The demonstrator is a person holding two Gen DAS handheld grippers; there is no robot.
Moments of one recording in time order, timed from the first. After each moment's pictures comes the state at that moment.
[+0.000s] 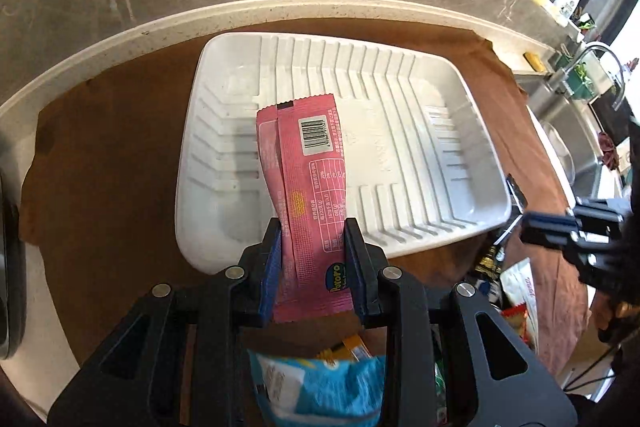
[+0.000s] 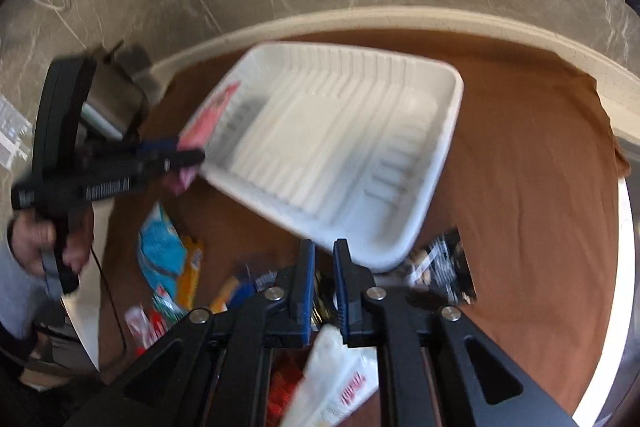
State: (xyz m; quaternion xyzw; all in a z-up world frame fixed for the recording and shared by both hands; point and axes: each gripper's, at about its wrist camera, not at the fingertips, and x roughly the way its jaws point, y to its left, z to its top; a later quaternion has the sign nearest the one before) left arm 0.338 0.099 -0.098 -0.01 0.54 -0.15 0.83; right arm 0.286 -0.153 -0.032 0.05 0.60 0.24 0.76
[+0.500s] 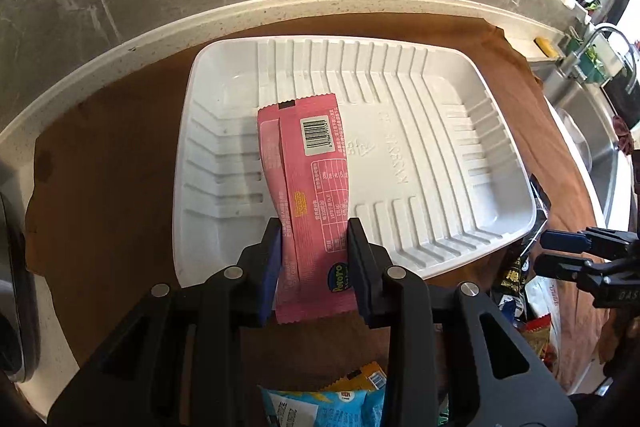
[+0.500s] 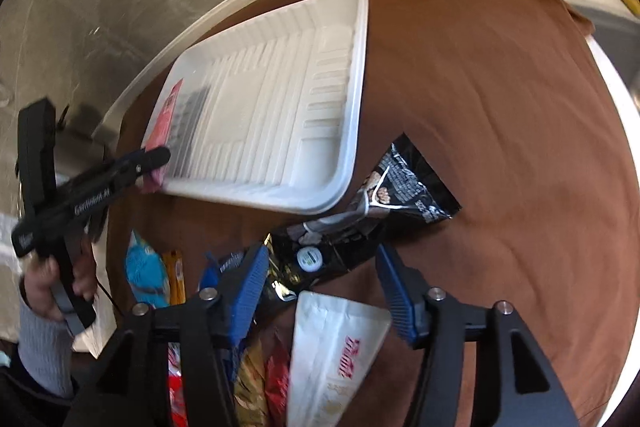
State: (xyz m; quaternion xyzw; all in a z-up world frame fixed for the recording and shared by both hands) left arm 0.349 0.083 -0.111 0.03 0.53 -0.13 0.84; right arm 0.276 -0.187 -0.068 0.20 0.65 0.13 0.72
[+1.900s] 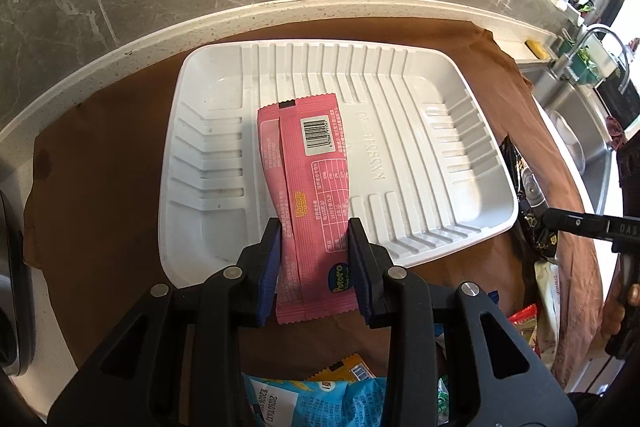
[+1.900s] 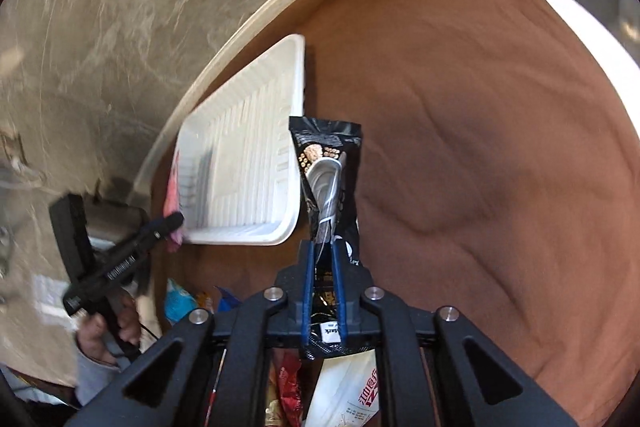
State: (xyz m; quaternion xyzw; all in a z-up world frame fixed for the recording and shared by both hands) left arm 0.337 0.077 -0.102 0.03 0.52 -0.15 0.84; right arm 0.271 -0.255 -0.073 0.35 0.60 0.13 0.71
